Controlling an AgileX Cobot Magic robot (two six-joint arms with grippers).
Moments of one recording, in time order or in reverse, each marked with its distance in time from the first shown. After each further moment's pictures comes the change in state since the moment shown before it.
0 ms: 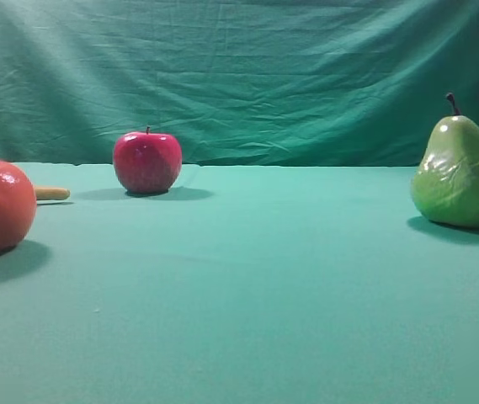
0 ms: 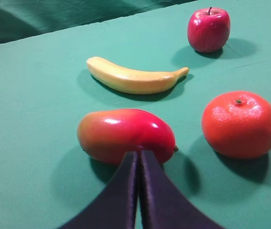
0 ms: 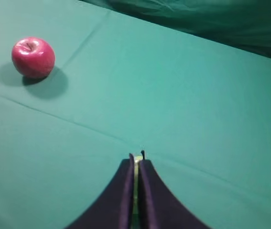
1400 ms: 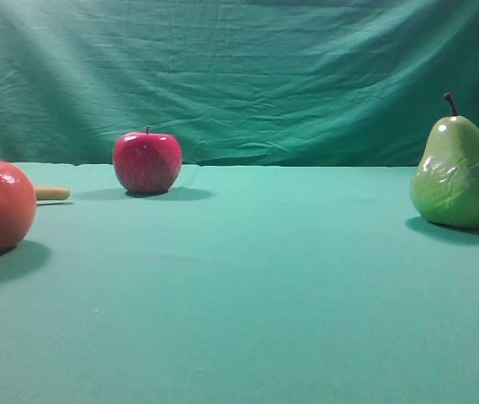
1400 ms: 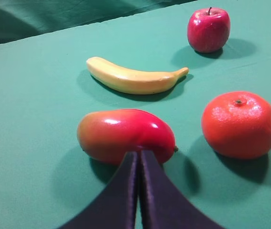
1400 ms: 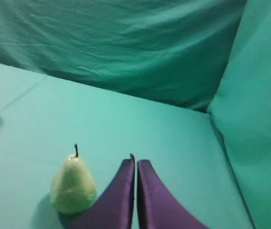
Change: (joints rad) left arm 0.000 0.000 0.000 0.000 0.000 0.000; right arm -0.191 -0.714 0.570 -0.092 -0.199 0.001
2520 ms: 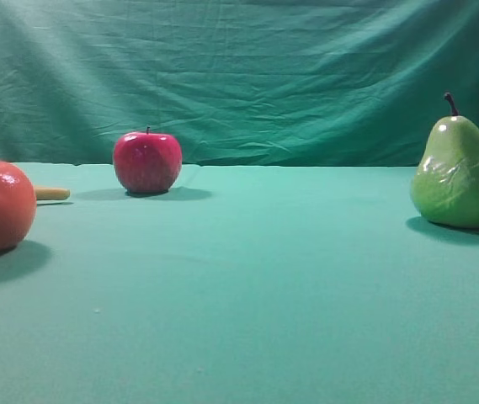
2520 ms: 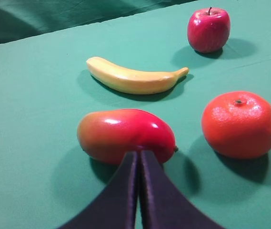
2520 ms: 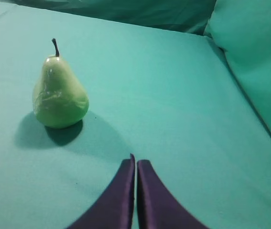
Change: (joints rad) left arm 0.000 0.000 0.000 0.000 0.000 0.000; right arm -0.064 -0.131 0.267 -0.004 -0.021 0.048
